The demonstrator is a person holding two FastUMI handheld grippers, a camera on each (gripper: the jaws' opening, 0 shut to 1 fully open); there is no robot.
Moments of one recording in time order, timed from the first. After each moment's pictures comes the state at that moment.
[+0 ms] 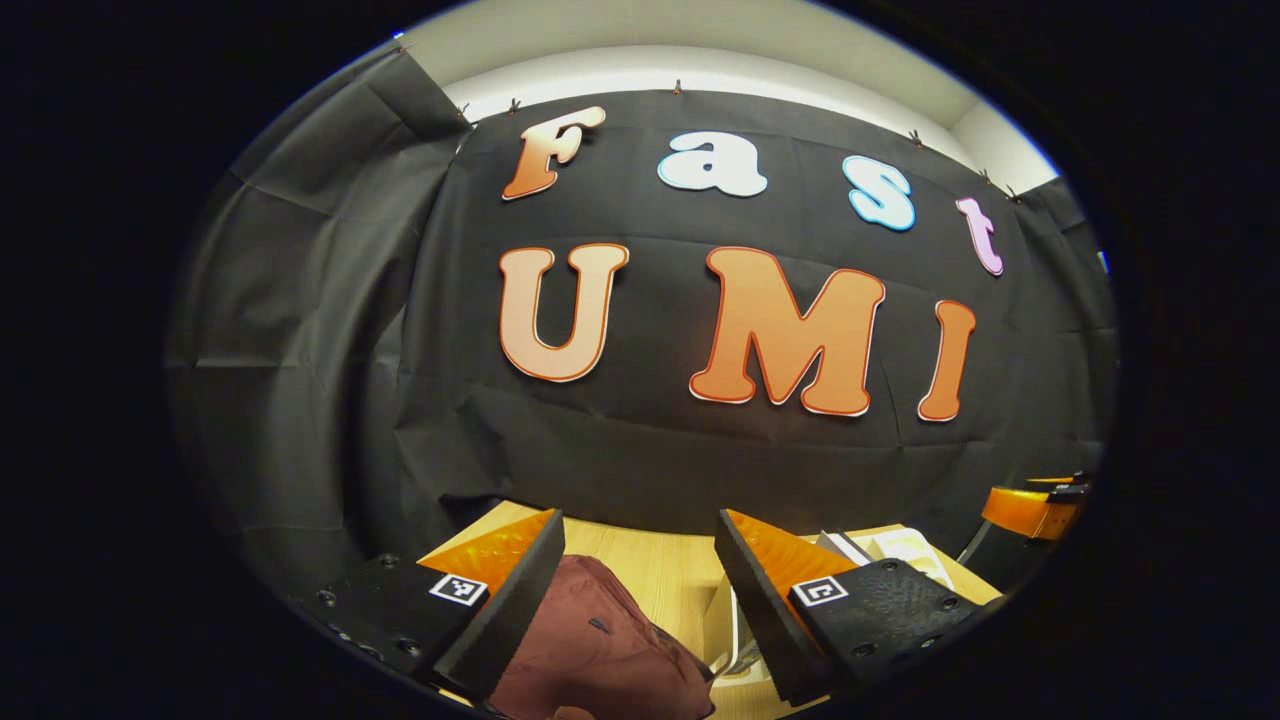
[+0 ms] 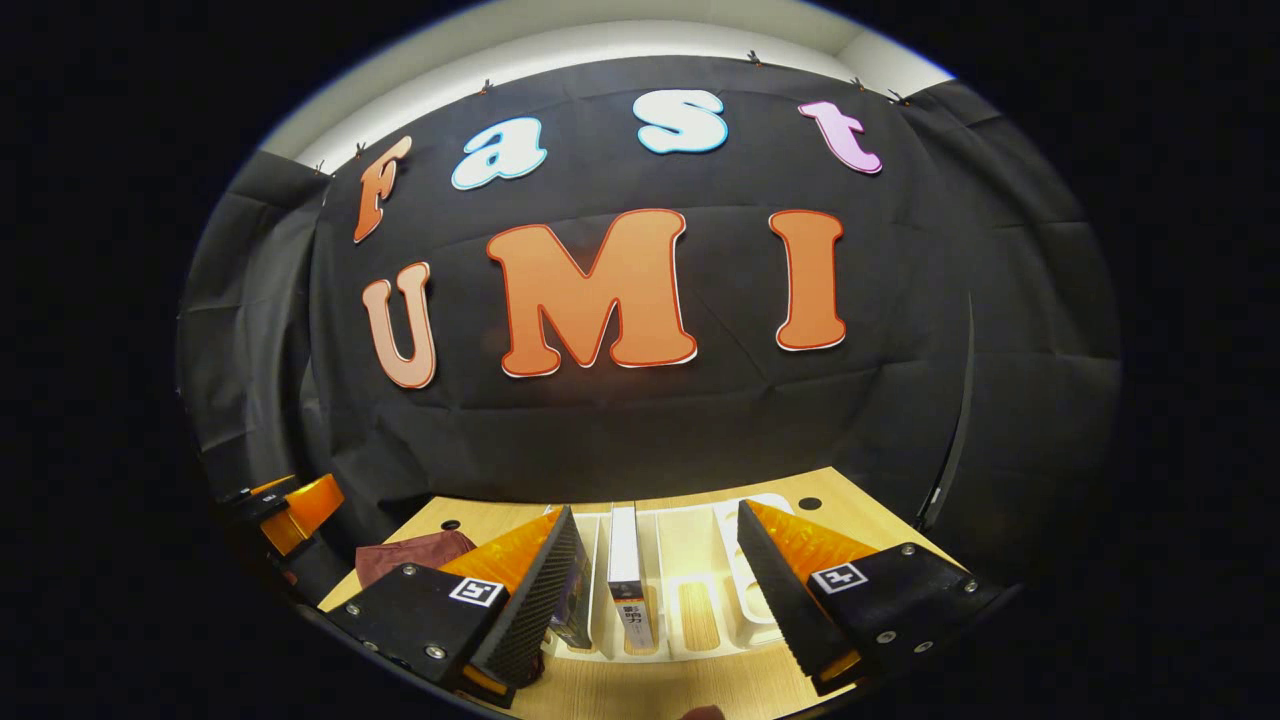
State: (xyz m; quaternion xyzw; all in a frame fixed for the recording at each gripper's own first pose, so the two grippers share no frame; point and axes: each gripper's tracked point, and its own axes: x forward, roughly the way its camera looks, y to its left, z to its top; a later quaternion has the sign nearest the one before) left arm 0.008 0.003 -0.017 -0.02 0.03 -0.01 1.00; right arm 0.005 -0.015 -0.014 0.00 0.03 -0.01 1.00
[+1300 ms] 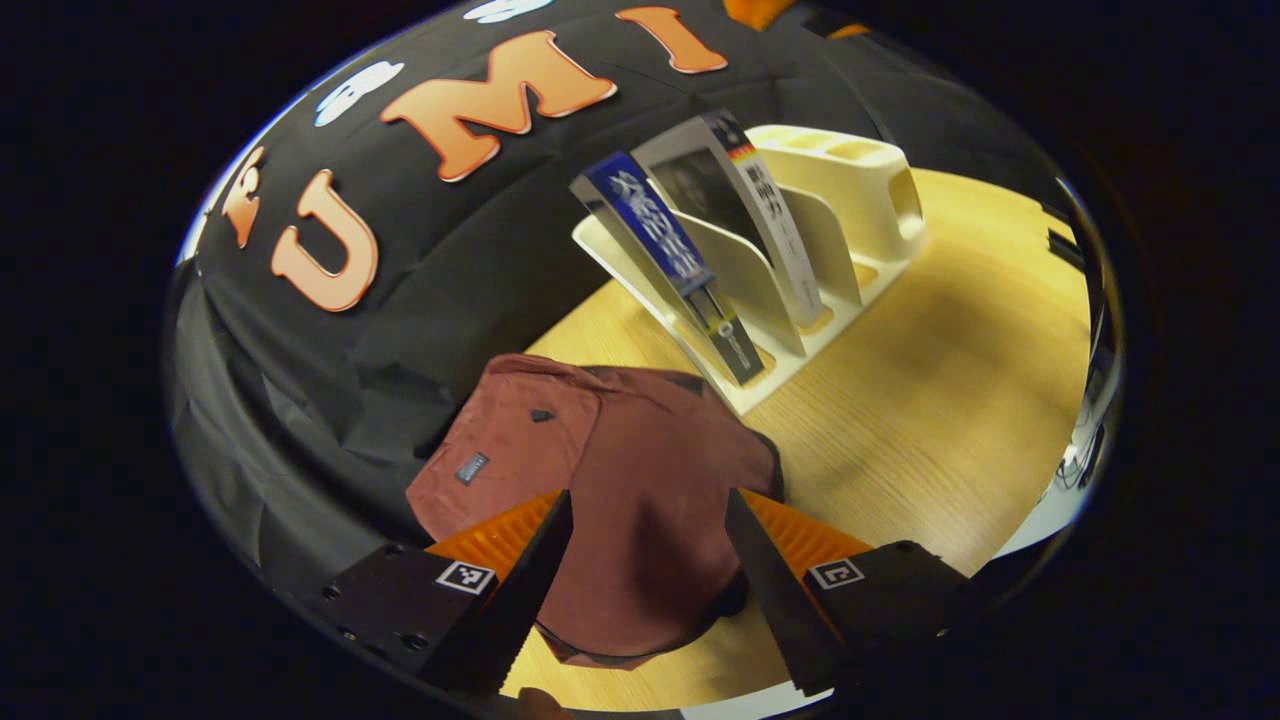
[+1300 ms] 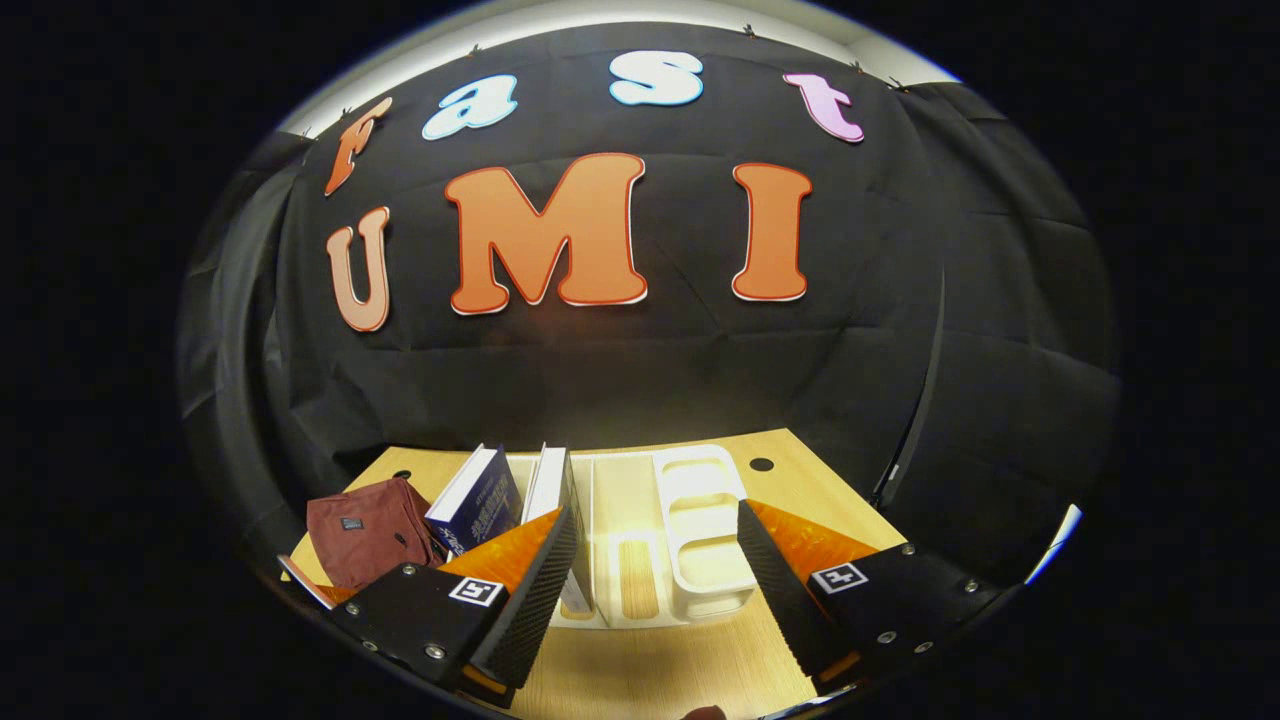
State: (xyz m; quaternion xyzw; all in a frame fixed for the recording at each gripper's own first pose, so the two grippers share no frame) left arm -0.078 -0.036 -0.317 0.39 0.31 -0.14 0.86; right arm 0.004 -0.077 -0.069 -0.03 0.11 -0.06 0.99
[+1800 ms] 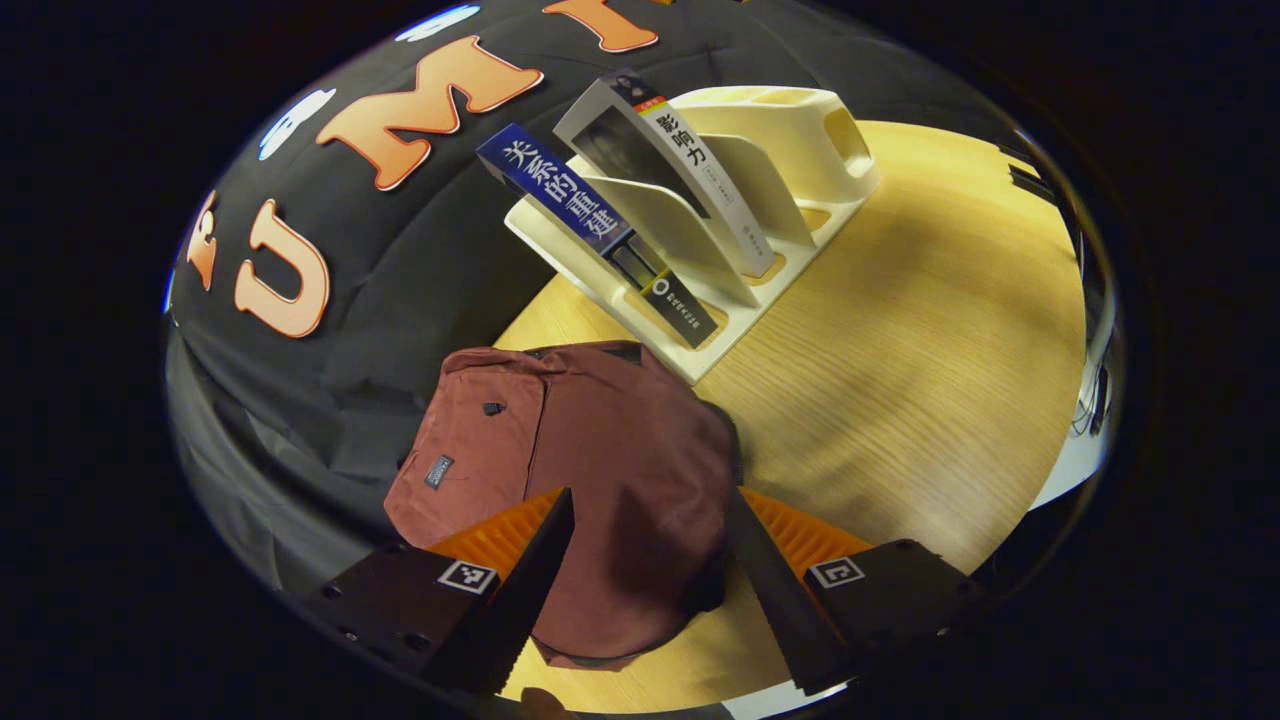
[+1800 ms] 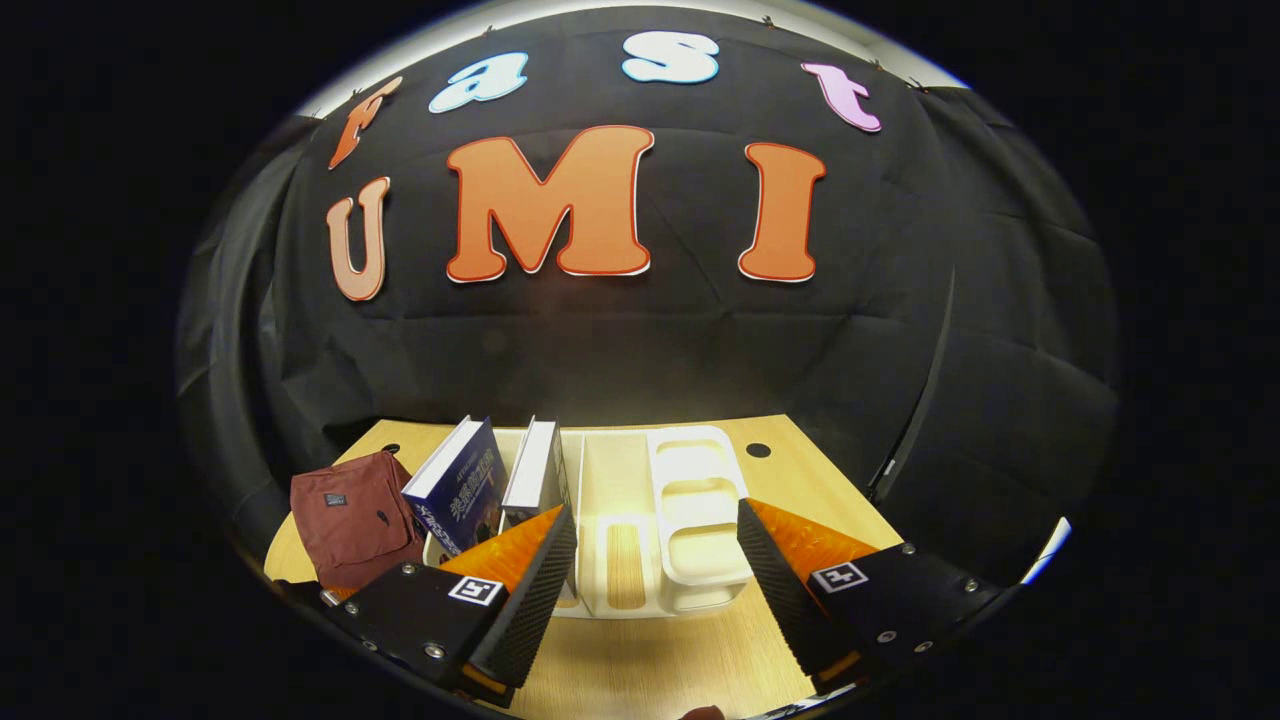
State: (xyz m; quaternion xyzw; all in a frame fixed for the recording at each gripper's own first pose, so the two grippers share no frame) left arm -0.083 -0.049 -0.329 0.42 0.31 -0.16 0.84; right arm 0.012 -0.075 -0.084 -0.05 0.13 -0.05 0.99
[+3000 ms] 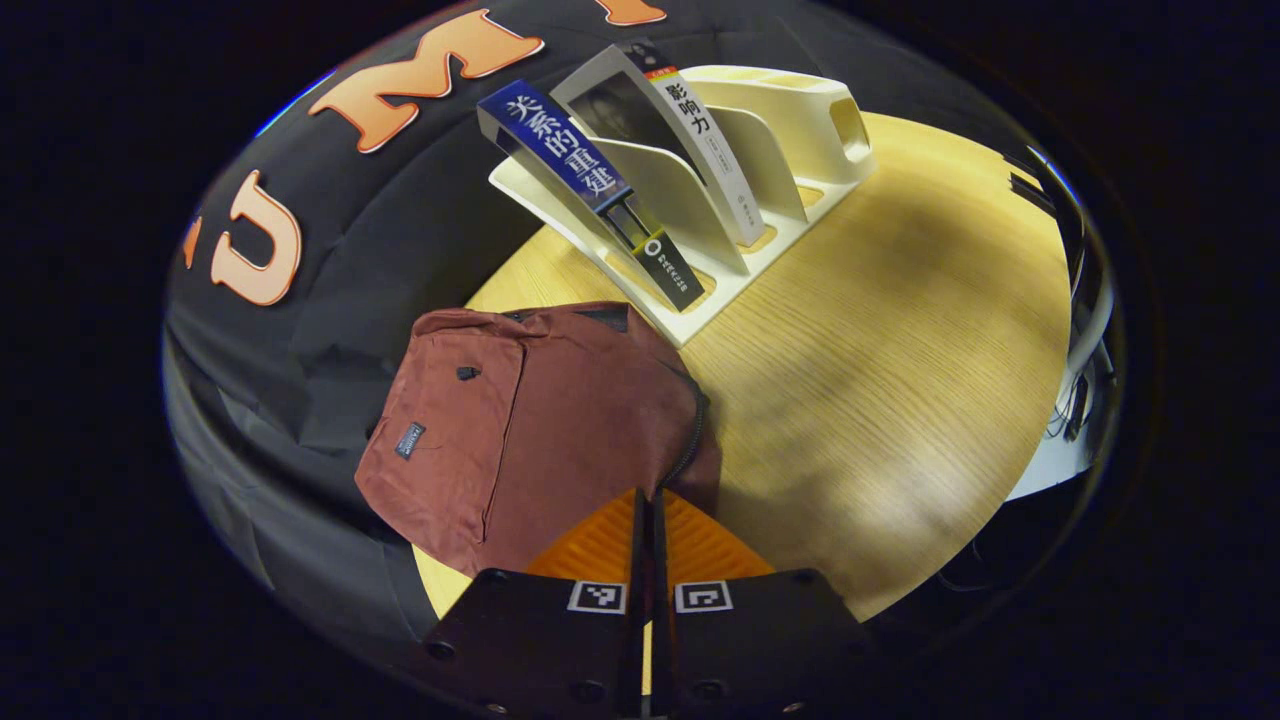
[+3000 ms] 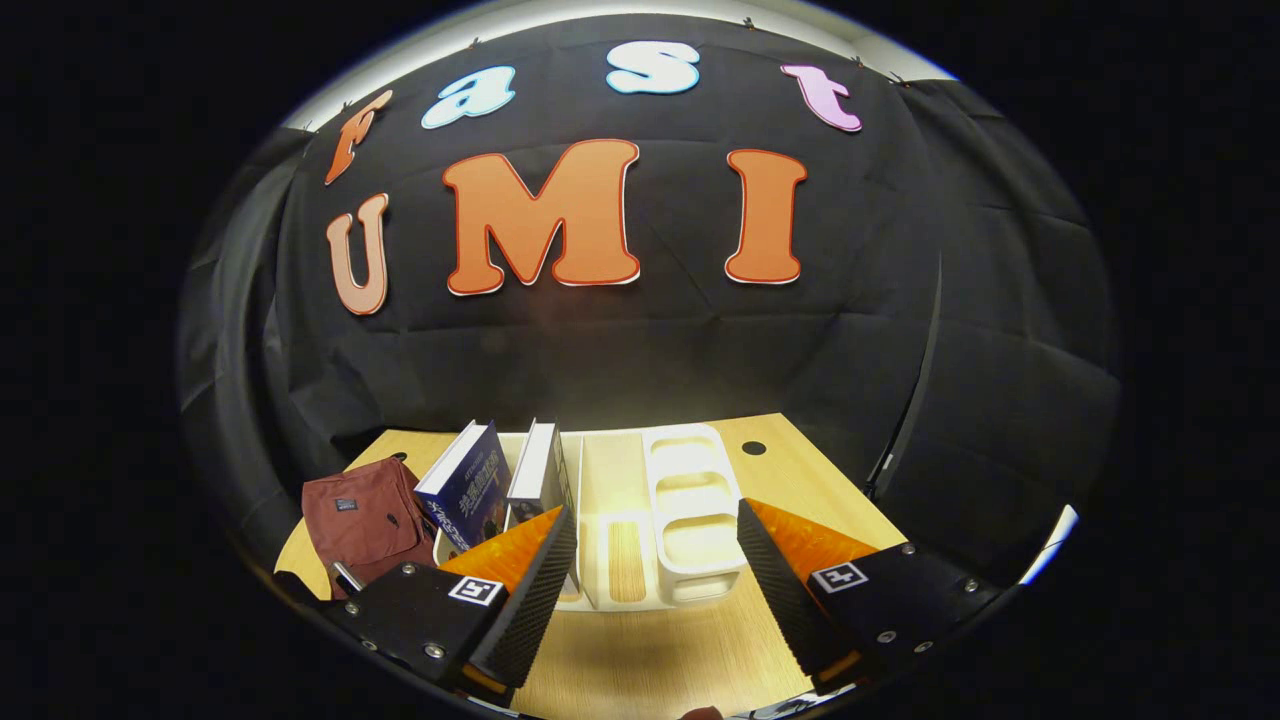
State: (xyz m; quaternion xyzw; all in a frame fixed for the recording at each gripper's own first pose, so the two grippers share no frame) left arm -0.095 -0.035 -0.337 0.40 0.39 -0.19 0.81; right arm -0.012 -0.085 -0.076 -0.03 0.12 -0.06 0.99
